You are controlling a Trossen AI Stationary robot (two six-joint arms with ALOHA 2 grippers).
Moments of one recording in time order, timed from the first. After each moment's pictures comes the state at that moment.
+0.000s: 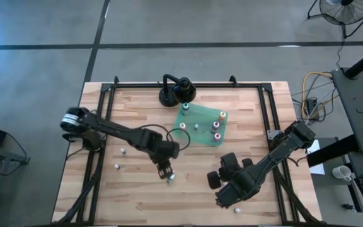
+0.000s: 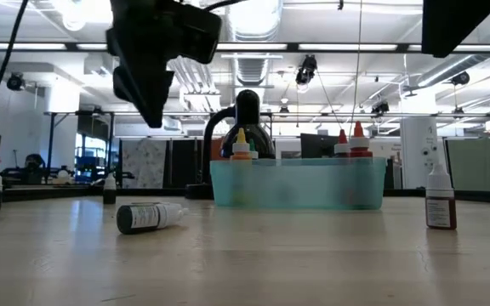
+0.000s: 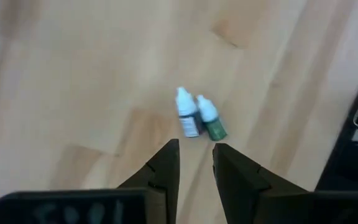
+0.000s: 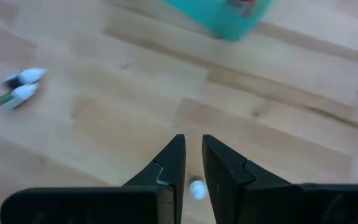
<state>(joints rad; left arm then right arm) -0.22 1.67 1.27 -0.78 0.17 -0.67 0.66 1.85 1.63 -1.41 0.46 1.93</state>
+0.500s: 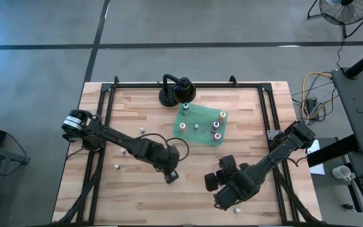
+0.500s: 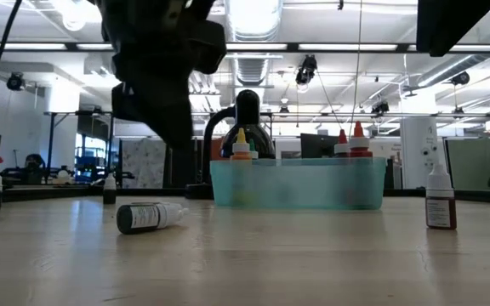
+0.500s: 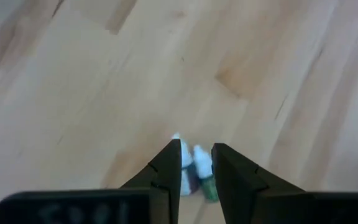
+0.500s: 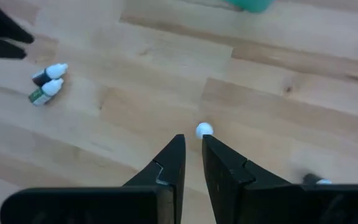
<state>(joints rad) -0.30 1.71 1.18 -0.51 -0.05 -0.84 0.66 1.85 1.62 -1.31 0.43 2.01</state>
